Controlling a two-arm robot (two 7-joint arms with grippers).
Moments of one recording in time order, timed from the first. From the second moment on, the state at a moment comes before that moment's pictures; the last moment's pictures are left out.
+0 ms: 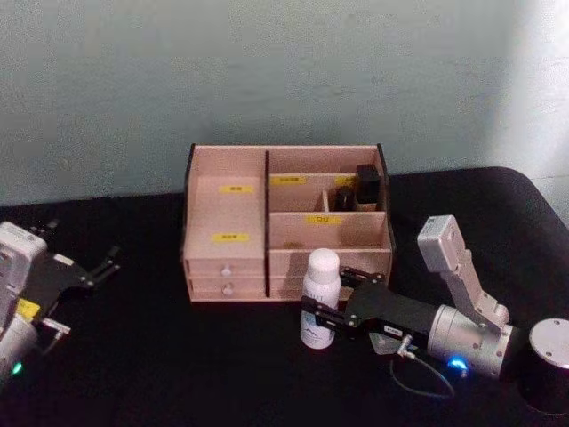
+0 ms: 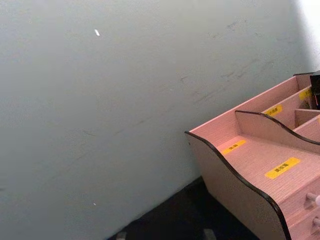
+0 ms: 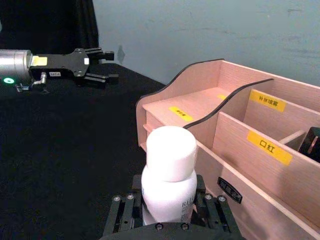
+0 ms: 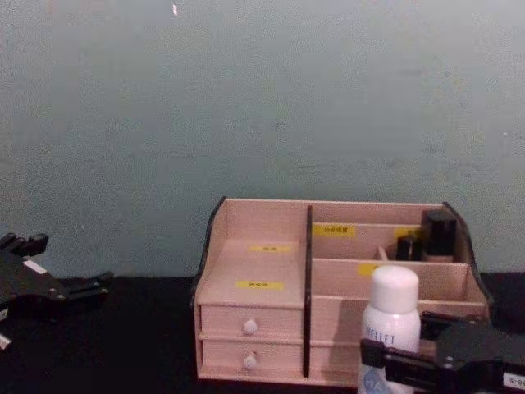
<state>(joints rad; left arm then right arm) -0.20 0.60 0.45 -1.41 -0.25 -0.12 0.03 0.28 0.48 -0.47 -1.30 0.44 -0.09 0.64</state>
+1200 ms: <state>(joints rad) -0.20 0.60 0.45 -1.41 -0.25 -0.12 0.03 0.43 0.43 -0.43 -1.35 0.50 -0.04 0.56</state>
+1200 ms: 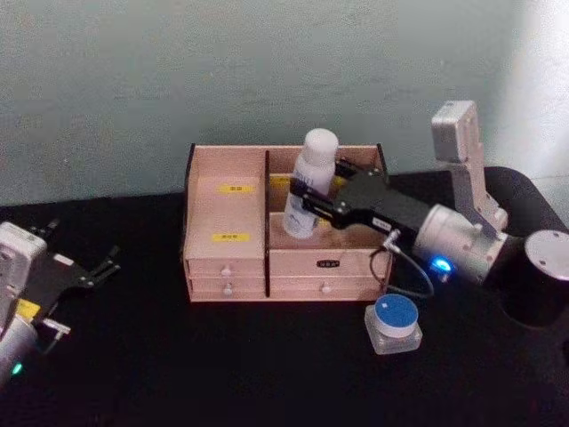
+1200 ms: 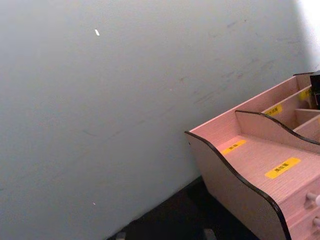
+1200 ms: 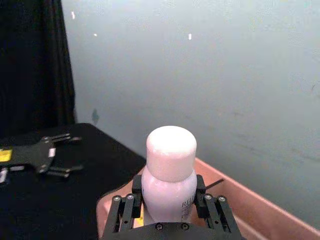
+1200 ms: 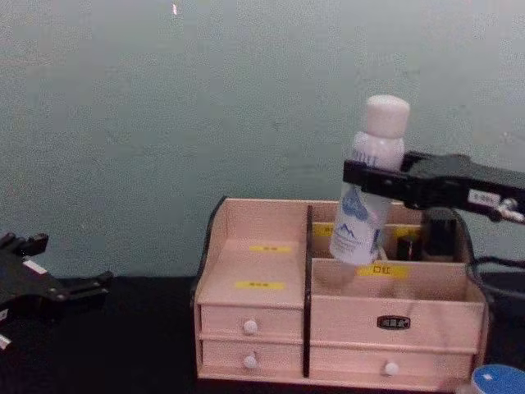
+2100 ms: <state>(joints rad) -0.20 0.60 0.45 -1.41 -0.25 -0.12 0.03 0.58 0.29 -0.42 -1.10 0.39 -0.06 0.48</state>
